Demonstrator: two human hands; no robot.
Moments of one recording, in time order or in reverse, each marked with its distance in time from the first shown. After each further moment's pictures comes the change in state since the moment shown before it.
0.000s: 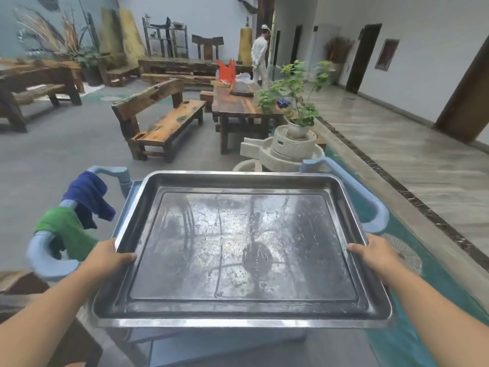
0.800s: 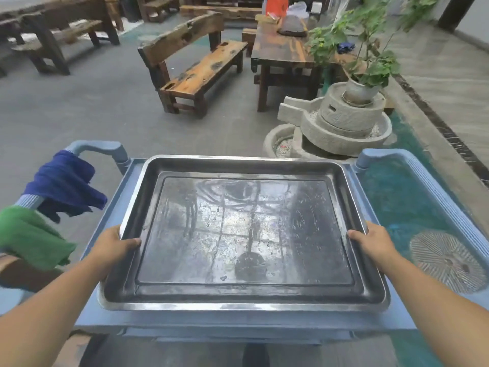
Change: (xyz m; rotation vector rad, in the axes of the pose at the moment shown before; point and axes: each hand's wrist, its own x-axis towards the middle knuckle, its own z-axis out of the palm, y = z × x) left_hand 0.156 0.011 0.081 -0.023 0.112 -0.238; right_hand 0.252 -0.026 0.144 -0.061 -0.203 -0.007
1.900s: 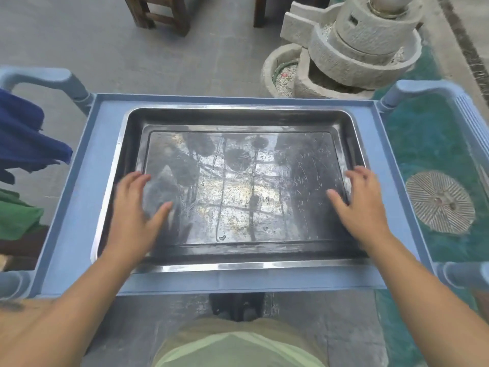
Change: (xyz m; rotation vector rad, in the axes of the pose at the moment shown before) left_hand -0.043 0.026 0.064 0.139 0.028 0.471; right_hand -0.034 -0.024 0.057 -0.322 0.018 -0.330
